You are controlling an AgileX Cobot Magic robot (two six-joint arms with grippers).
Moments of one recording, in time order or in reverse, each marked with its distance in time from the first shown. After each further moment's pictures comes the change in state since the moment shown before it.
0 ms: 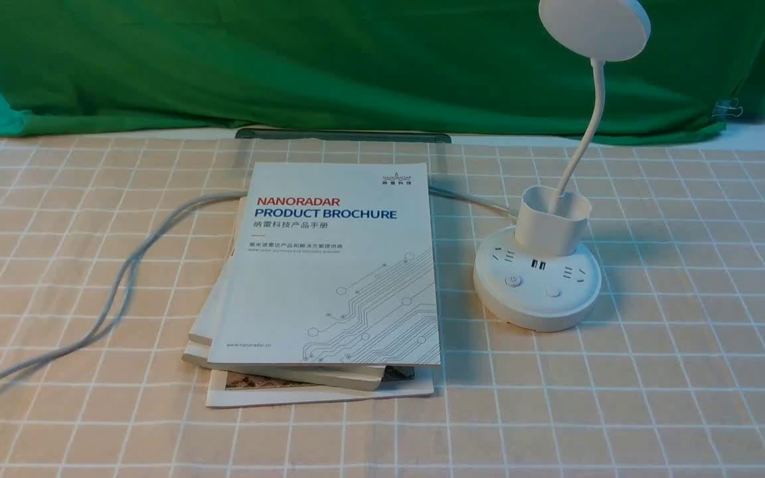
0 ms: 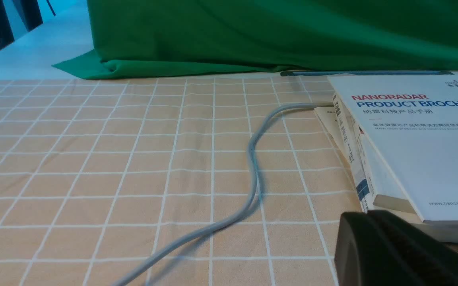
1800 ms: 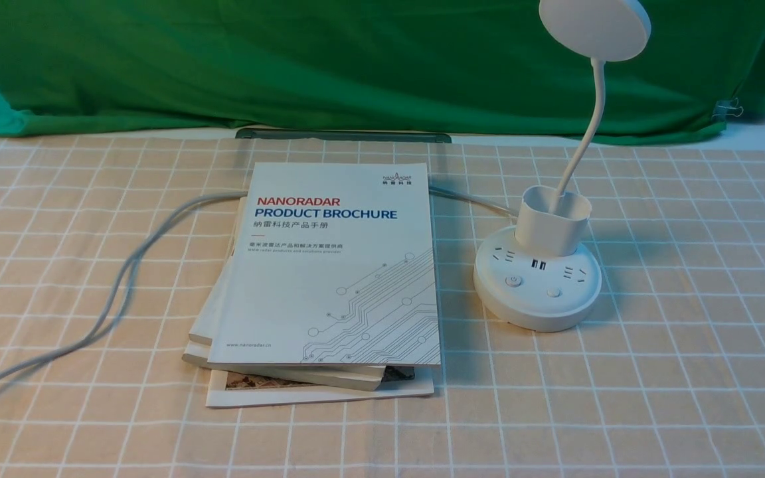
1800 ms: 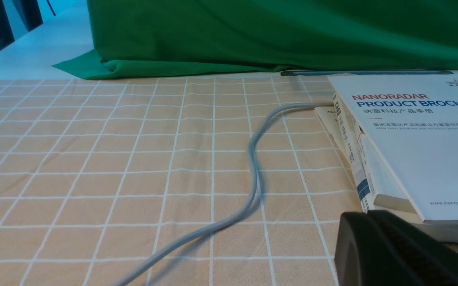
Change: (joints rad) right arm 0.000 0.000 0.000 0.210 0.001 0.914; left arm 0.000 0.000 0.000 0.000 0.000 0.001
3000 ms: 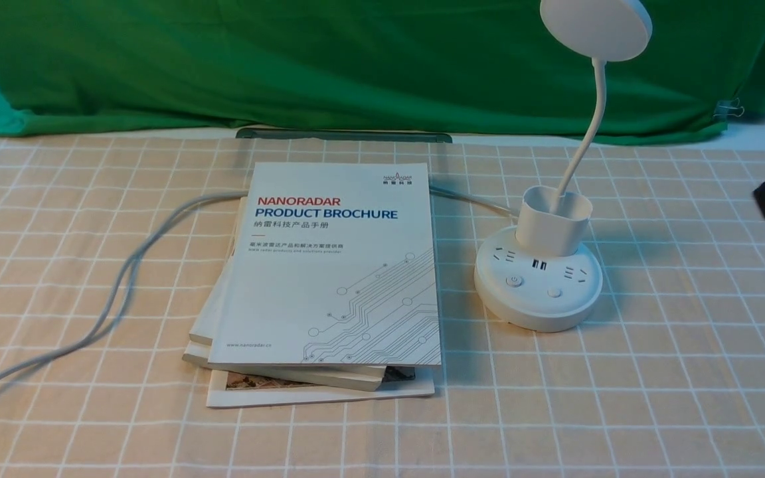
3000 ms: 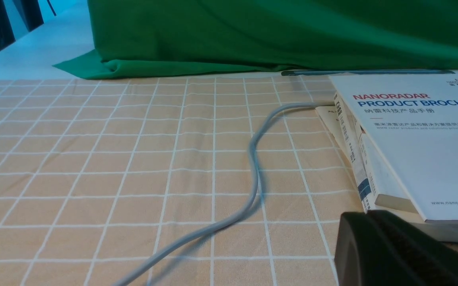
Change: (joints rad) right arm 0.264 1.201 -1.241 -0.043 0.815 -1.463; left arm 0.000 0.000 0.000 0.000 0.000 0.001
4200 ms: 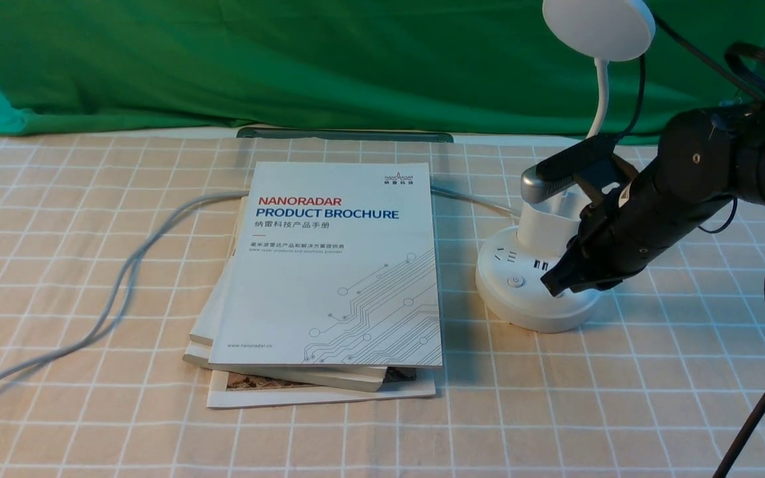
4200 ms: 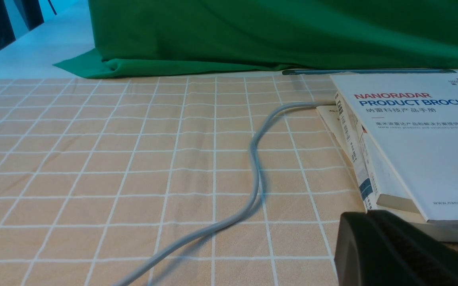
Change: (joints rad) right arm 0.063 0.665 -0.045 -0.024 -0.380 0.079; left arm 0.000 0.000 0.000 0.000 0.001 0.001
